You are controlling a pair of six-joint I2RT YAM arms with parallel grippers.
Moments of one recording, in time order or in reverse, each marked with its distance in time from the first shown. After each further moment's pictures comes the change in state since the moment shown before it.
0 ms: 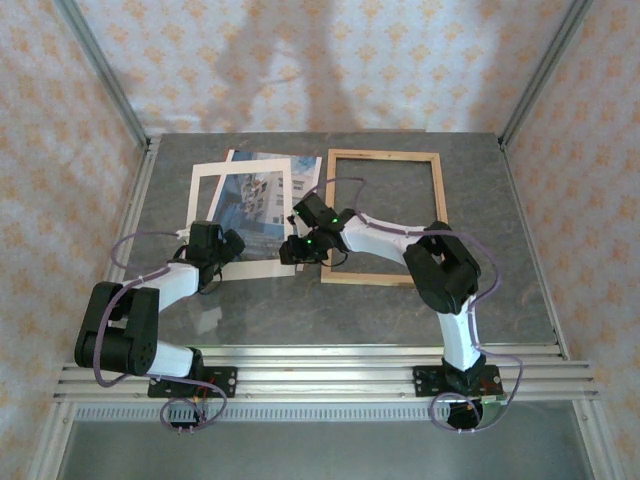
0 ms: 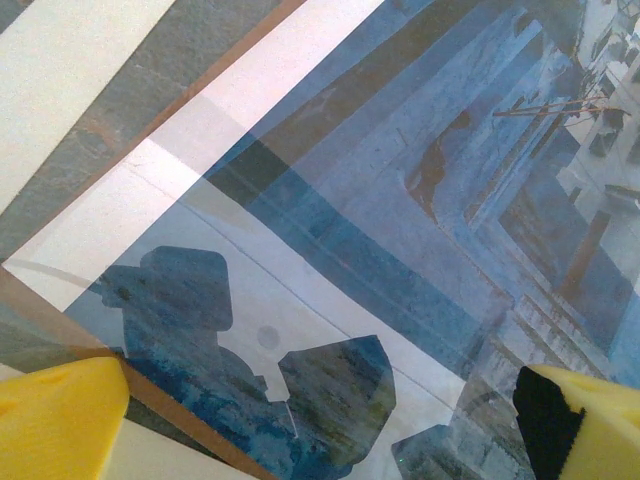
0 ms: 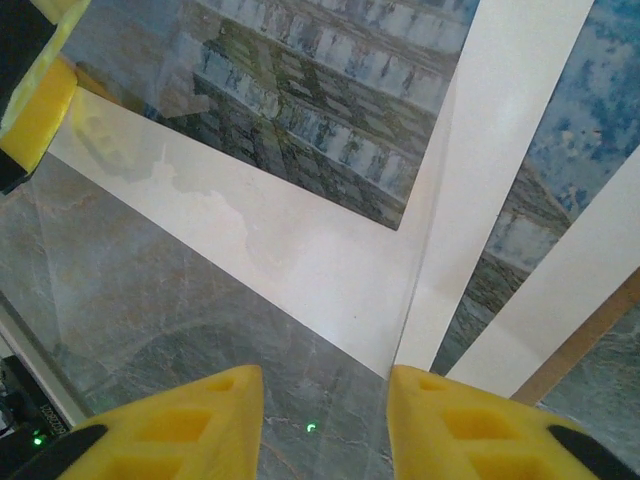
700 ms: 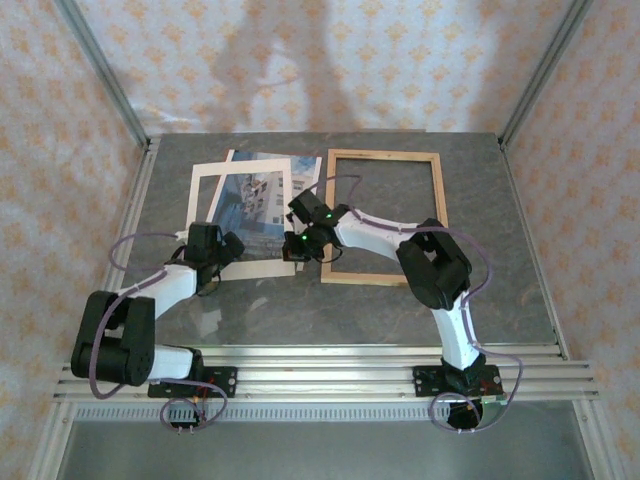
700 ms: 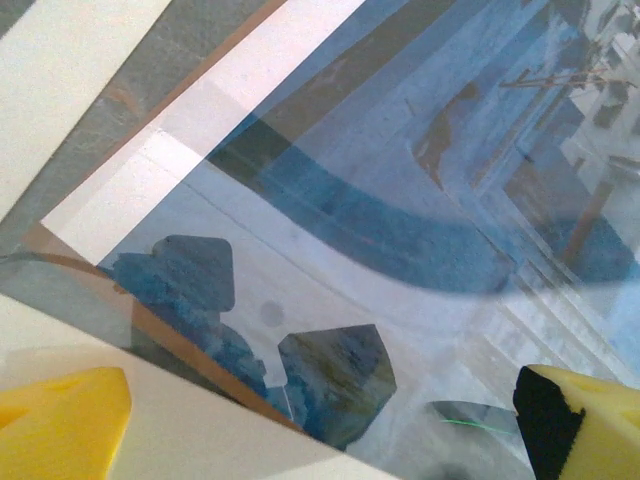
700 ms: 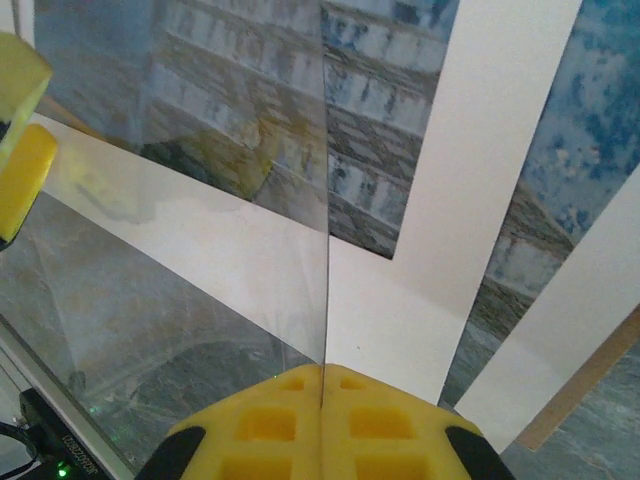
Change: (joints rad) left arm 0.000 -0.071 0.016 -0.117 0.008 0.010; right arm 0.000 0.058 0.096 -0.067 0.013 0.074
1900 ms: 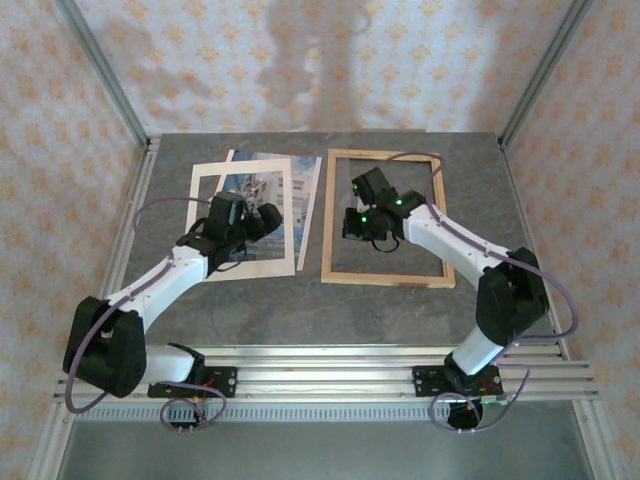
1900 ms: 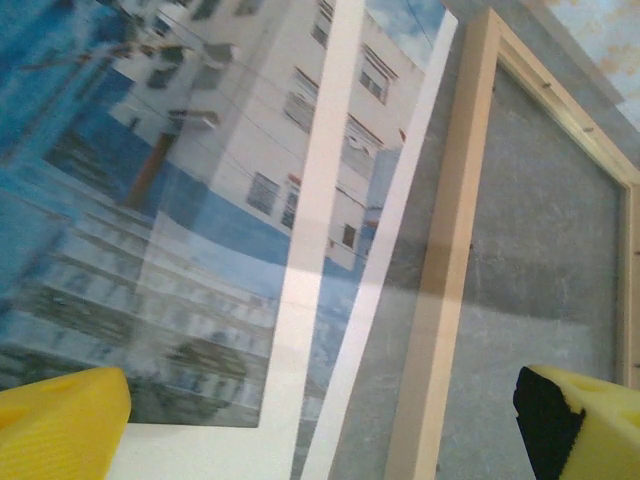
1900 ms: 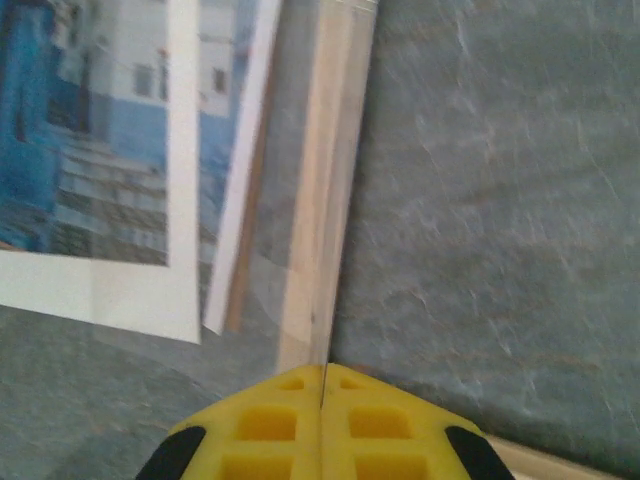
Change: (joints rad) left arm -0.241 -0.007 0.281 -0.110 0.155 -0.071; right arm -0.213 -0.464 -0.264 -0.180 0.261 -0.063
